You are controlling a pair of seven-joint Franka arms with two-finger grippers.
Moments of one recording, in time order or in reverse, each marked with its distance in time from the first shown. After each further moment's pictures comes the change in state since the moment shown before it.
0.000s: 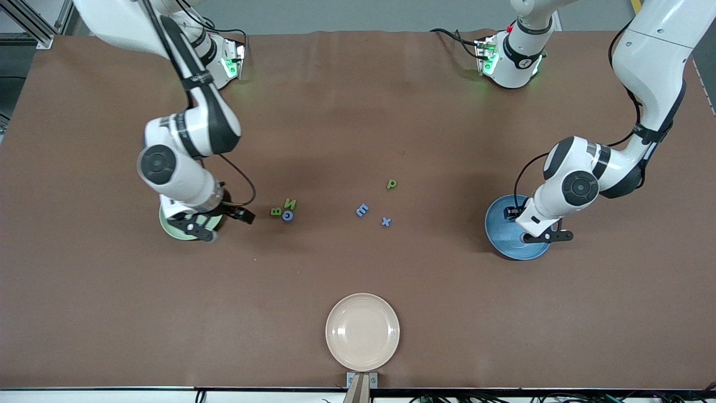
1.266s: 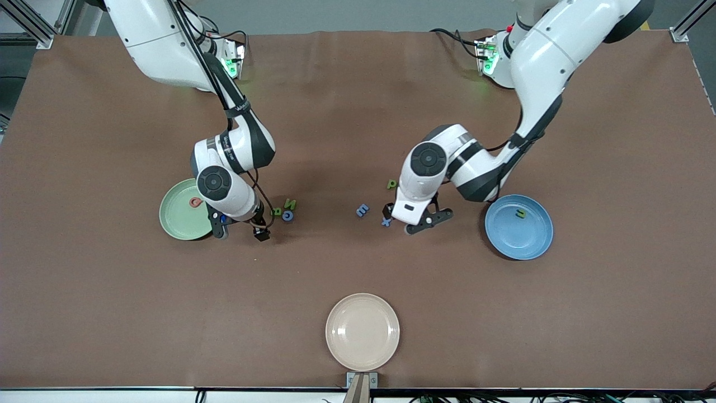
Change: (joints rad) left arm -0.557 0.205 -0.035 0.366 0.000 -0.082 -0.819; right arm 0.062 0.164 -0.014 0.002 0.001 0.114 0.874
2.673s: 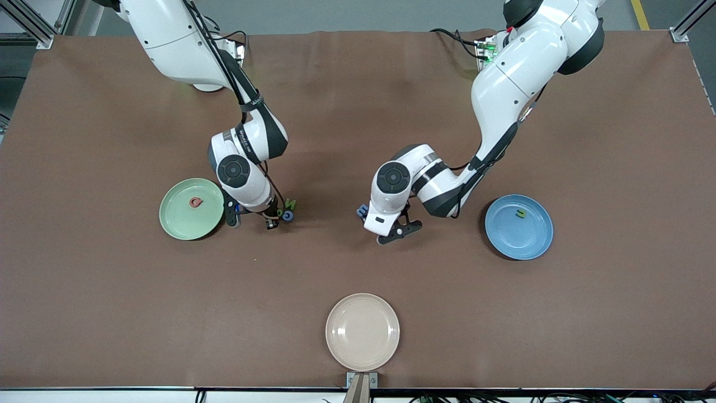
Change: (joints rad) left arm -0.154 0.192 0.081 0.224 0.000 0.002 -0.021; right arm 0.062 0.007 0.003 -0.057 0.000 0.109 0.097
